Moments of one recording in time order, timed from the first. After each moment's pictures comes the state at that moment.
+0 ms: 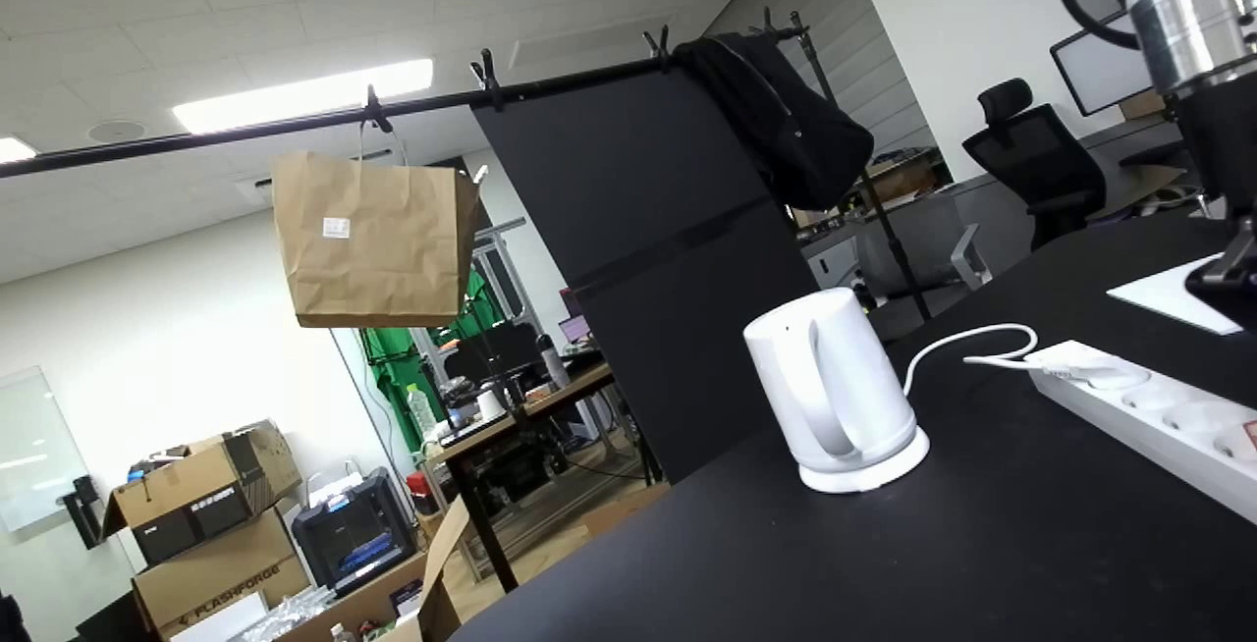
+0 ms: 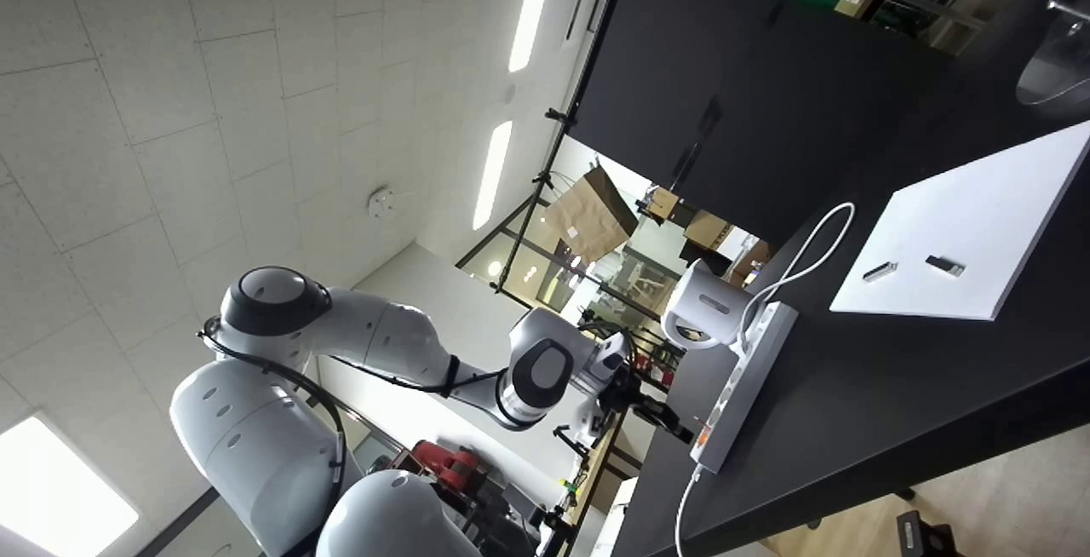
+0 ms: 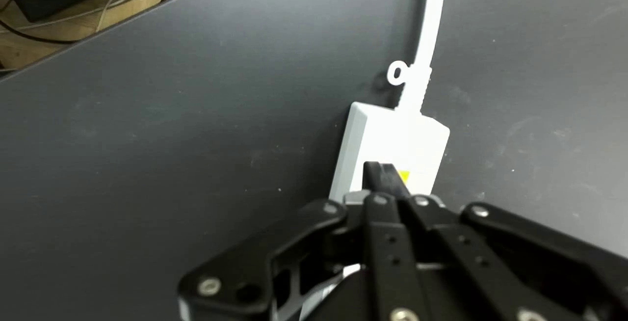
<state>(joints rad) 0.16 0.14 0.16 -2.63 0.41 2.84 0.36</state>
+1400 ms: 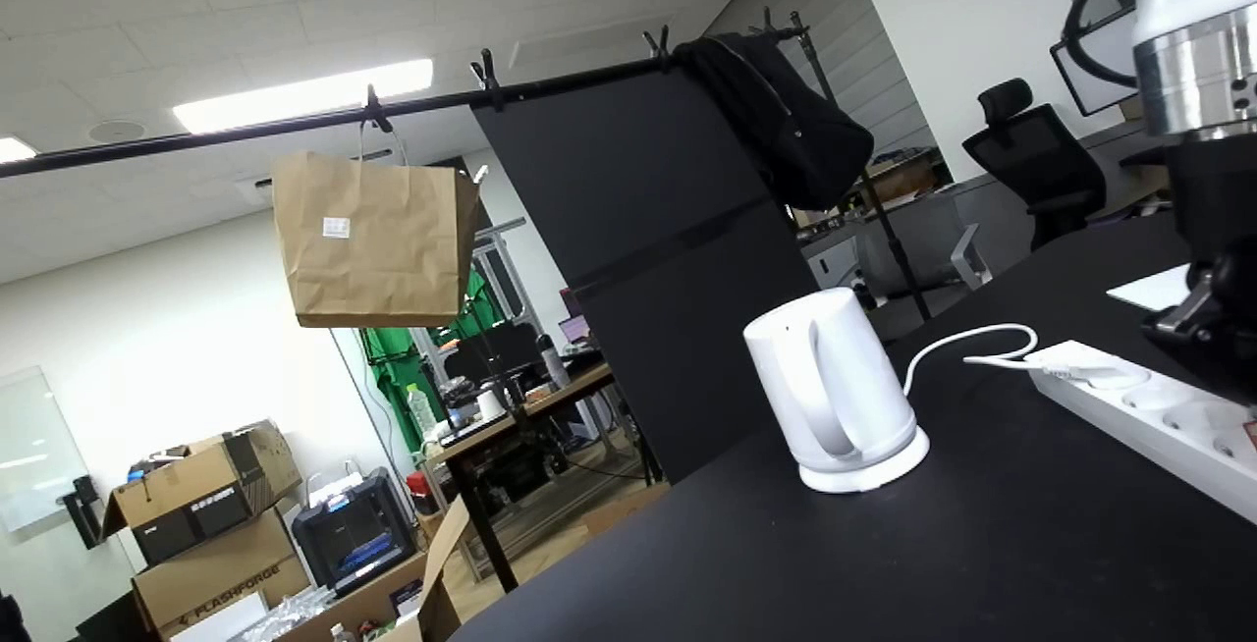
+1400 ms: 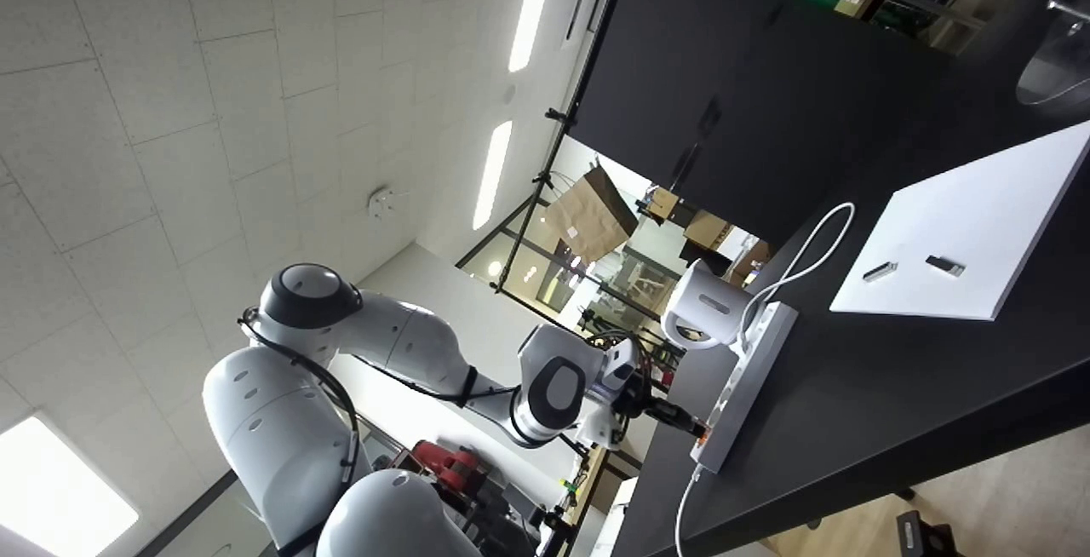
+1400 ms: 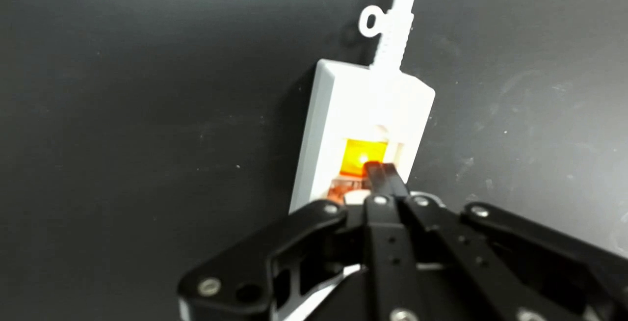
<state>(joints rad) 0.17 0.26 0.20 -2.62 0.46 3.09 0.37</state>
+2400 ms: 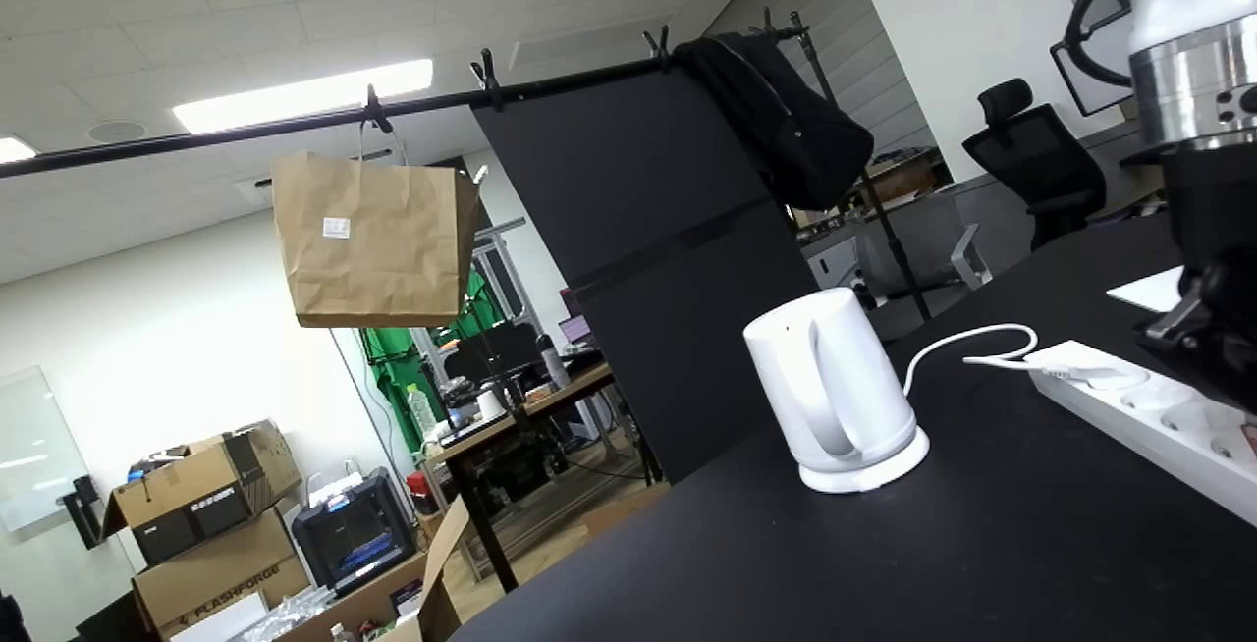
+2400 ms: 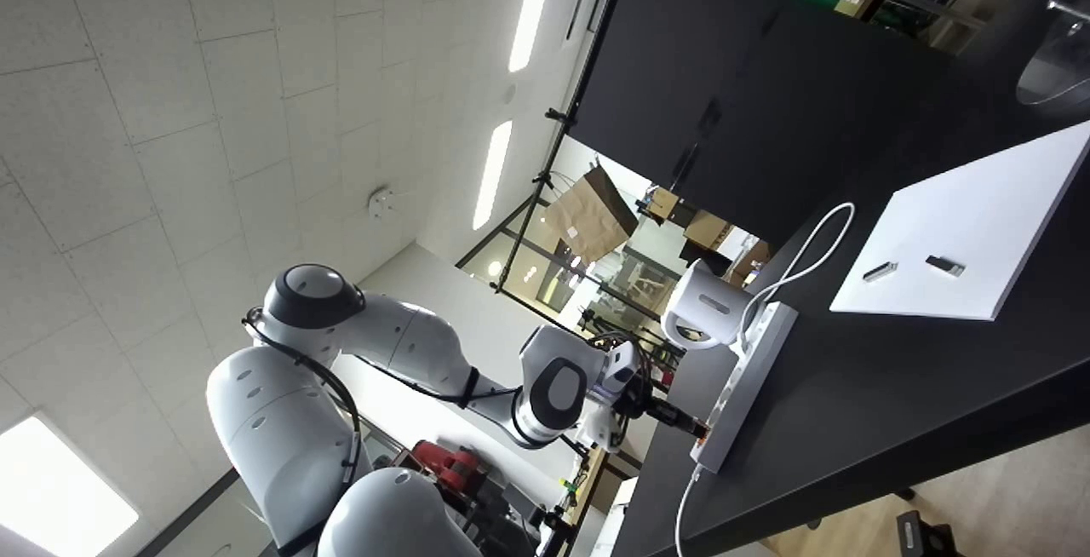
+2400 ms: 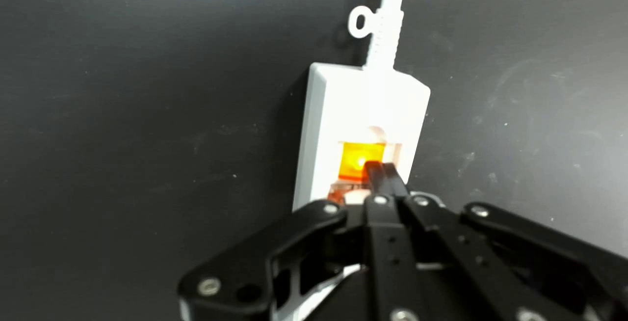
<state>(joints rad) 0.19 0.27 0.18 -2.61 0.45 3.09 0.44</state>
